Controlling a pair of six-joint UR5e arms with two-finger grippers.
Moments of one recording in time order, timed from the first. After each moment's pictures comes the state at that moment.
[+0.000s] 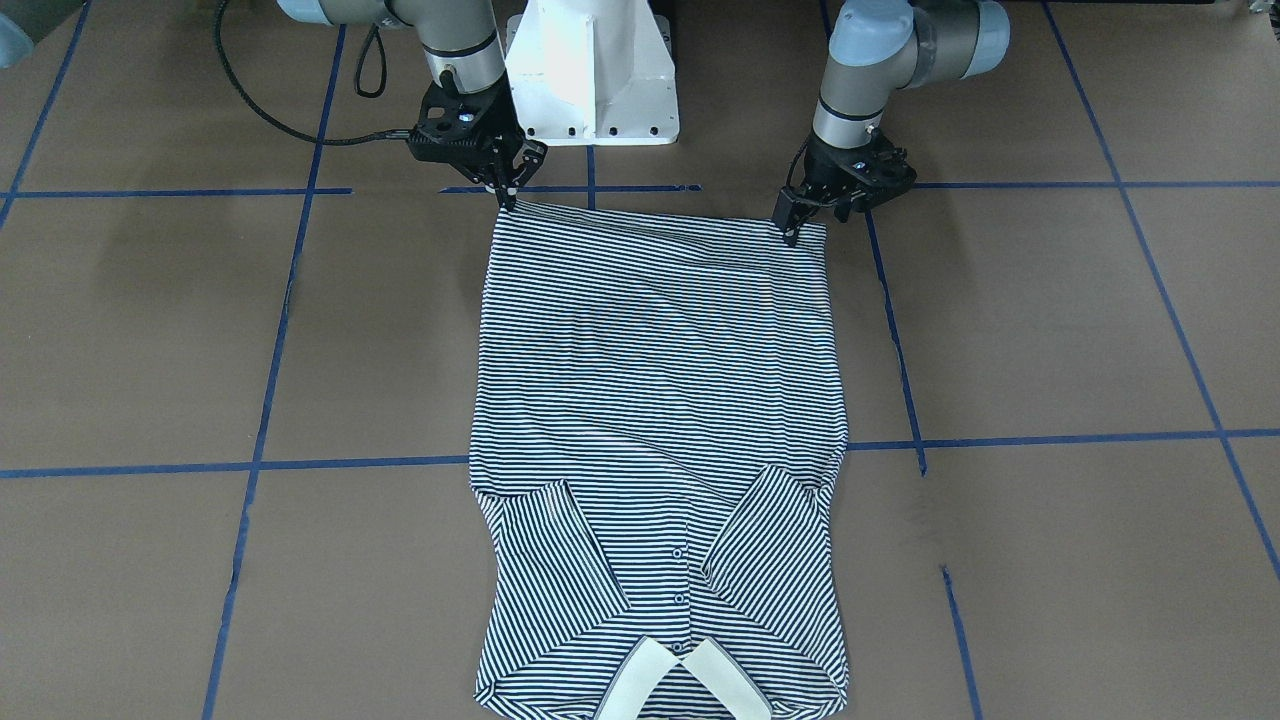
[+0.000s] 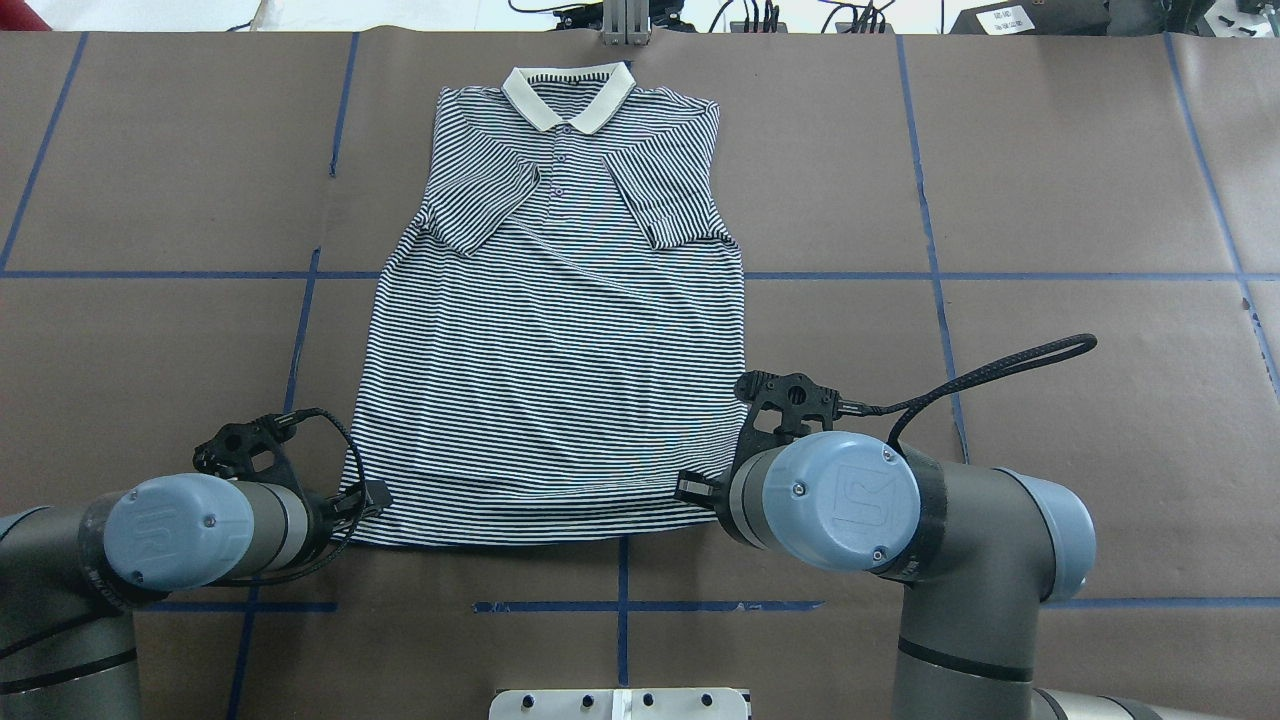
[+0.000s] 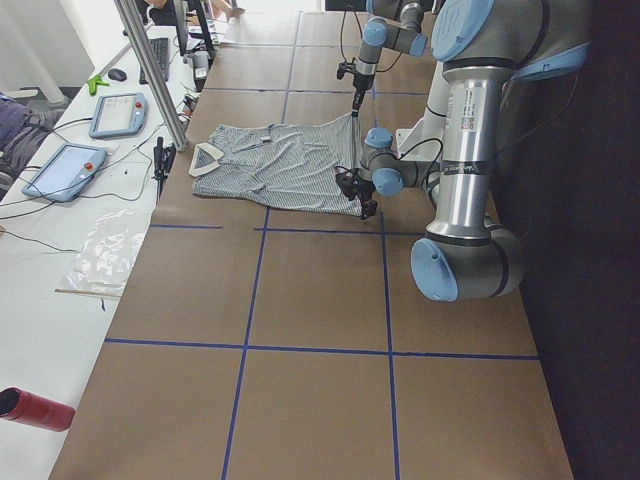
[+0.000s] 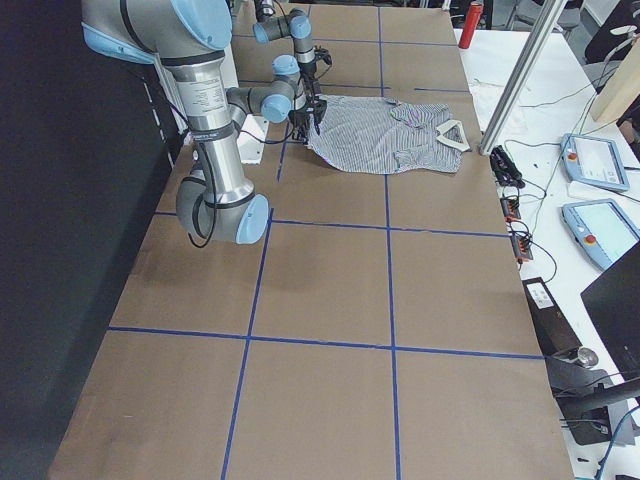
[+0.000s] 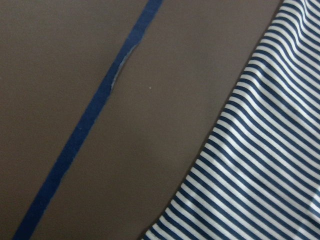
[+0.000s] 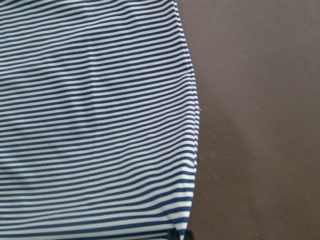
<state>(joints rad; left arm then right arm) -0.30 -1.64 -1.98 -1.85 -1.62 -1.83 0.28 -1.13 2.03 -1.60 1.62 1.62</state>
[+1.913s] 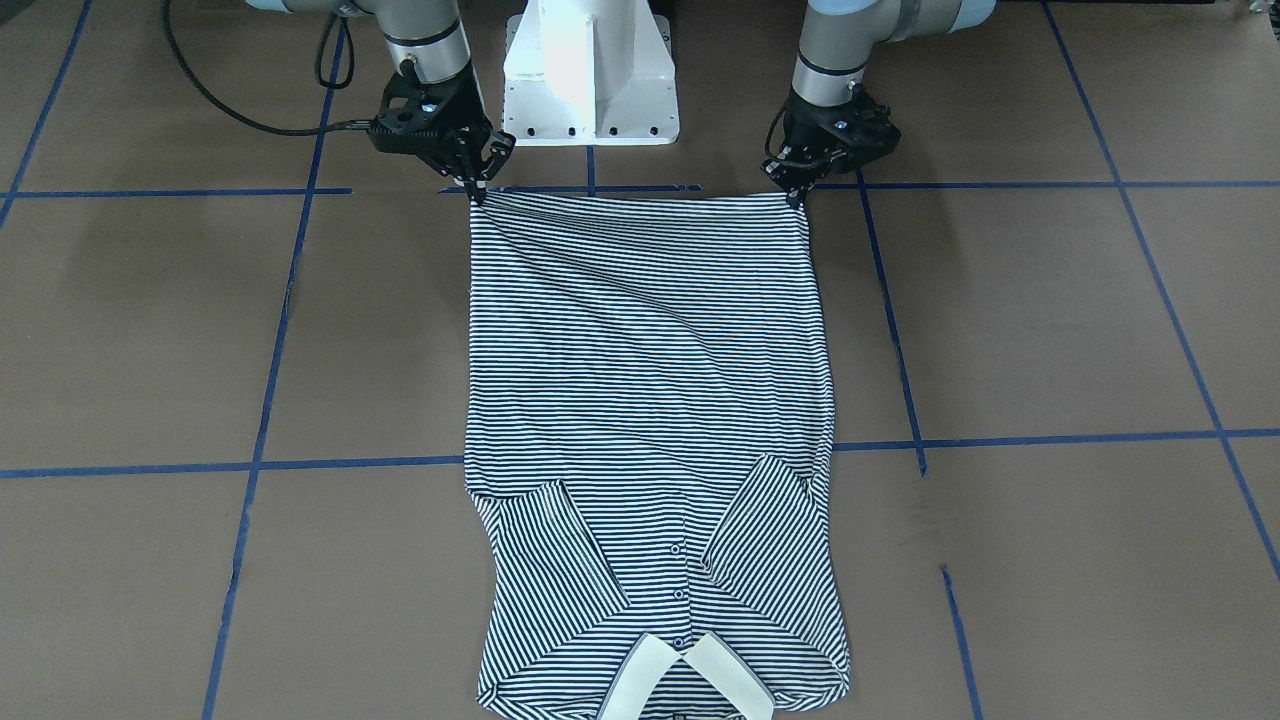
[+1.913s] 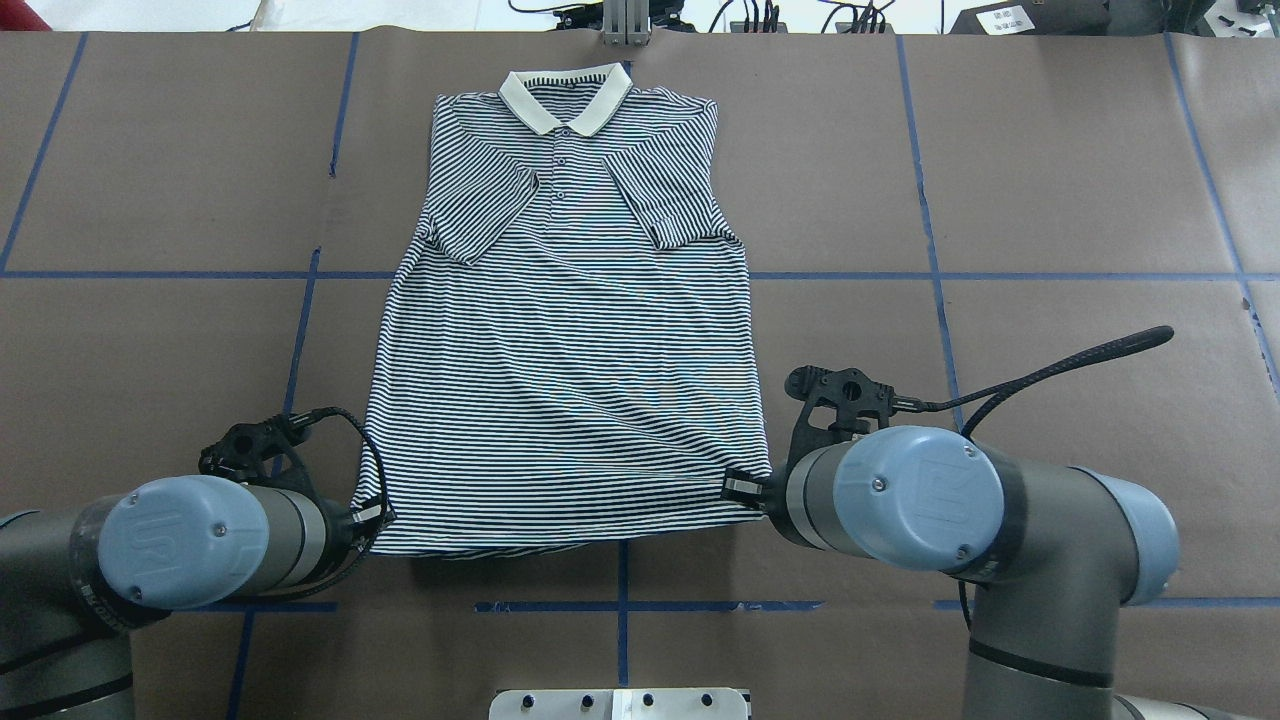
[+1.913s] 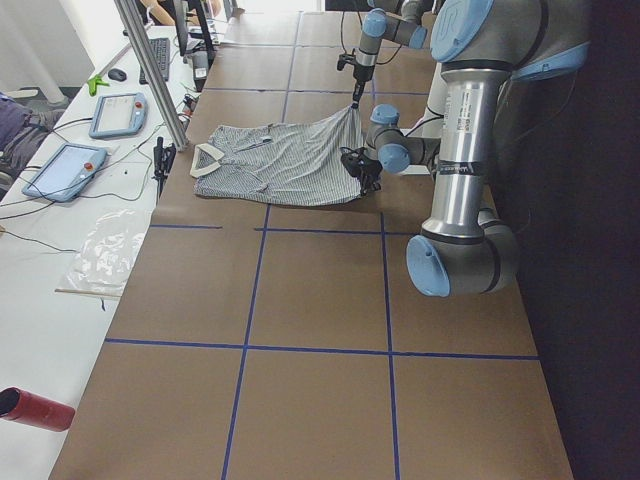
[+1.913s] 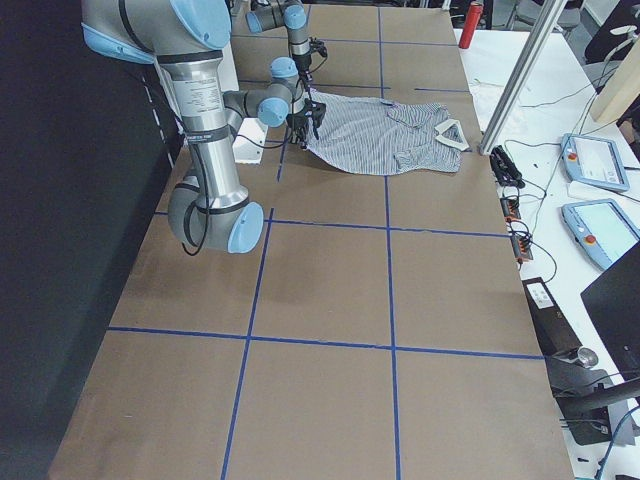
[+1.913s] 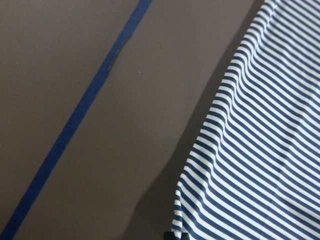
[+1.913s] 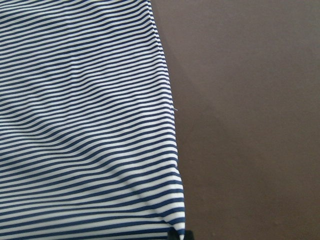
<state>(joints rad) -0.27 -1.72 -2.14 -1.61 -1.63 -1.85 0.30 -1.24 2.13 -1.60 1.64 1.61</state>
